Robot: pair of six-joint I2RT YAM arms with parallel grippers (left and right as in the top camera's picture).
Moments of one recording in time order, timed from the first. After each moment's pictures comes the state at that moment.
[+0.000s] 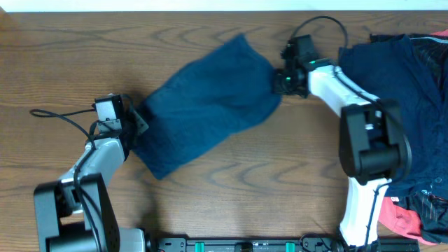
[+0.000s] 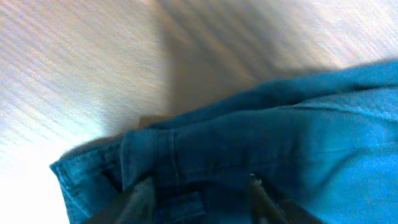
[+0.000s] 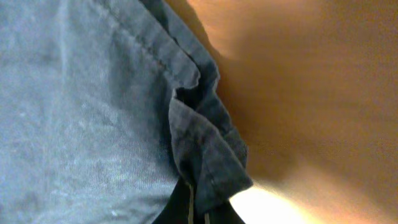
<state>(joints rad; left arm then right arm) 0.17 1.58 0.69 -0.08 0.06 -0.50 0.21 2.16 1.52 -0.56 -0.19 0.34</state>
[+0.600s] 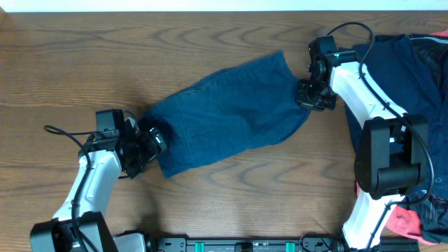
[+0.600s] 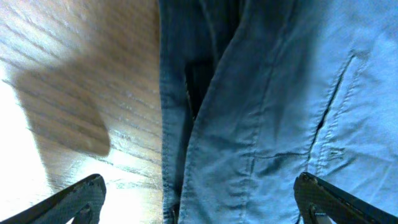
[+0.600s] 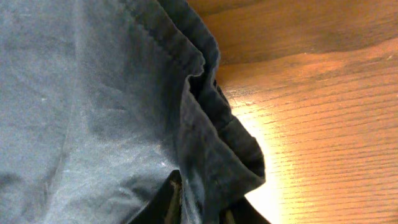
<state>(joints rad) 0.17 1.40 0.67 -0.59 0.35 -0.48 0.15 2.03 1.52 -0.96 -0.06 0.40</state>
